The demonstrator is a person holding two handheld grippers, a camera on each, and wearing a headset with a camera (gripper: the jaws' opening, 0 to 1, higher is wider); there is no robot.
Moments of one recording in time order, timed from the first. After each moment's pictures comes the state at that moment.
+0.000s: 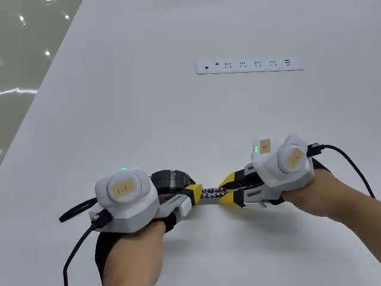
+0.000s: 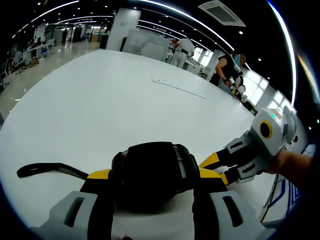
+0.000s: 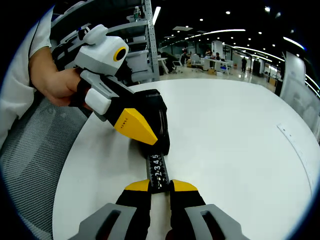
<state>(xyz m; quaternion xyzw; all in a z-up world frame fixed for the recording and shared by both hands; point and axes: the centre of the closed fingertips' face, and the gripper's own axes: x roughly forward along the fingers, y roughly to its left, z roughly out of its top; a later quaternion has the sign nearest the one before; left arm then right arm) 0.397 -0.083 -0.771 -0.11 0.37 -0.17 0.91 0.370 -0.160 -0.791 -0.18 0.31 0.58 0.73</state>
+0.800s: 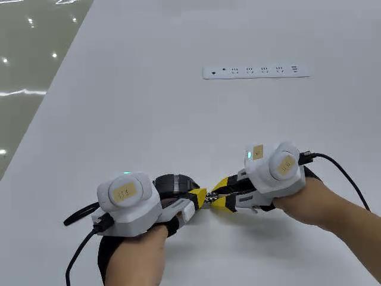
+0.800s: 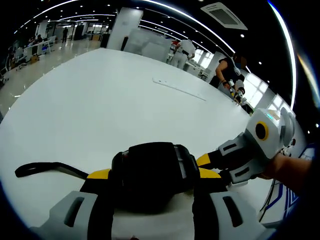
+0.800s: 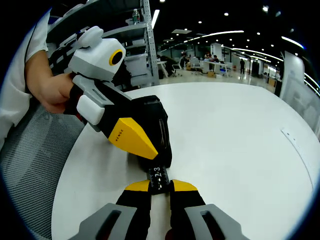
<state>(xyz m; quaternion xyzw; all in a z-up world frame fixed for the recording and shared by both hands) 0.398 -0.081 -0.770 -0.12 0.37 -0.17 0.90 0.377 -0.137 -0.790 -0.17 0.30 0.59 0.73</state>
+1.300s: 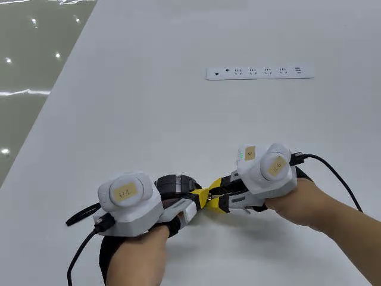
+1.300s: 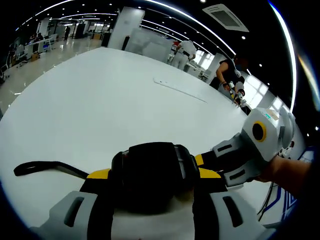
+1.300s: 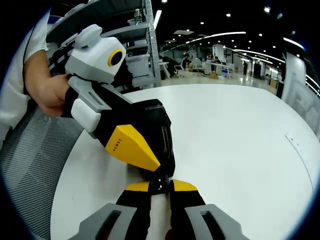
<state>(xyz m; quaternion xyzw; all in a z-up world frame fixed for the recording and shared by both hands) 0.399 -0.080 -0.770 -0.13 0.37 -0.17 0.90 0.379 -0.122 -0.790 -0.17 0.29 0.59 0.73</state>
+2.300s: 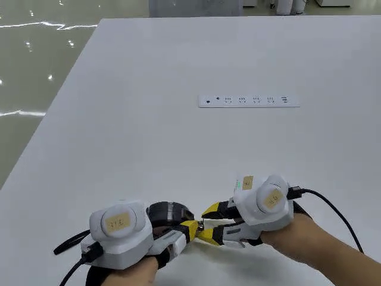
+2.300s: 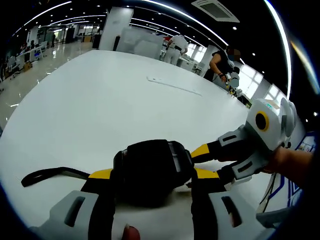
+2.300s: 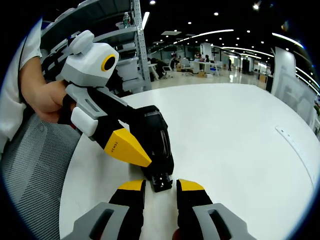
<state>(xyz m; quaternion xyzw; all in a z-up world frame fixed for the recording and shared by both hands) 0.389 -0.076 -0.761 -0.09 0.38 -0.20 0.90 0.372 -0.131 -0.776 -0.15 0.30 0.55 0.76</state>
